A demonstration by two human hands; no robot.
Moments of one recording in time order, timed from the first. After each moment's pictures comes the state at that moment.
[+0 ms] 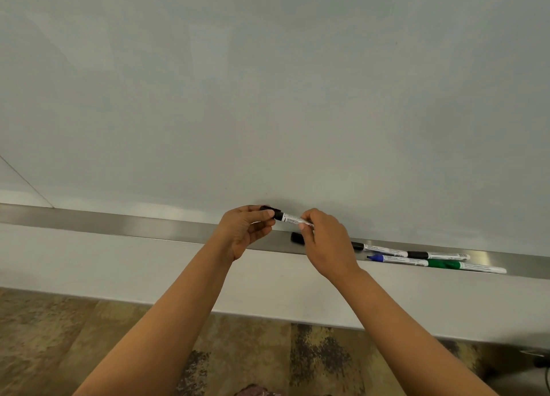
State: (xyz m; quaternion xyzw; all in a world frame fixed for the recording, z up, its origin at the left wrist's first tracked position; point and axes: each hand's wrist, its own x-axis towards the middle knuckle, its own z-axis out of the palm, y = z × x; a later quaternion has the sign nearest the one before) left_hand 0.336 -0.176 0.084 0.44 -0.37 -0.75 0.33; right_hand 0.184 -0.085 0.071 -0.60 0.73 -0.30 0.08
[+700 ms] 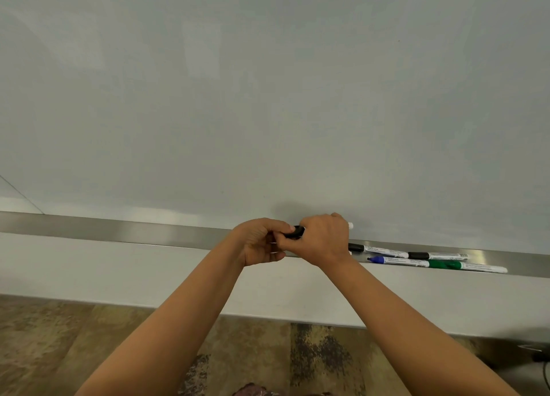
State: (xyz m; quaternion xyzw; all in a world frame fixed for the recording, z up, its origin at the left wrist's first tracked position) left_hand 0.314 -0.170 0.091 0.47 -0.39 -0.78 0.12; right_hand 0.189 -0.111 0.070 -0.60 0.76 -0.22 -0.06
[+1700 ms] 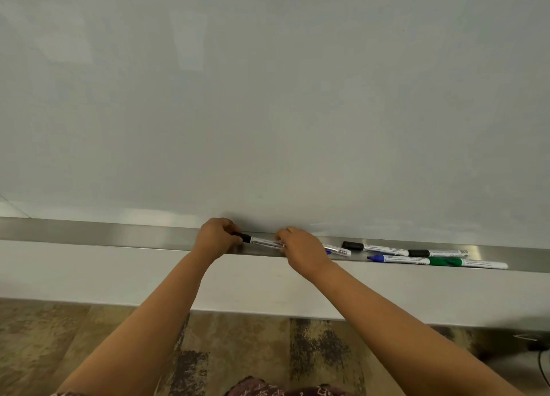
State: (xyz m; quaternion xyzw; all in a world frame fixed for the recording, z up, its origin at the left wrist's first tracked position) left_hand 0.359 -0.222 0.031 0.60 -0.68 -0.40 0.13; right_hand 0.184 -0.132 0.010 -0.69 0.70 -0.10 0.15
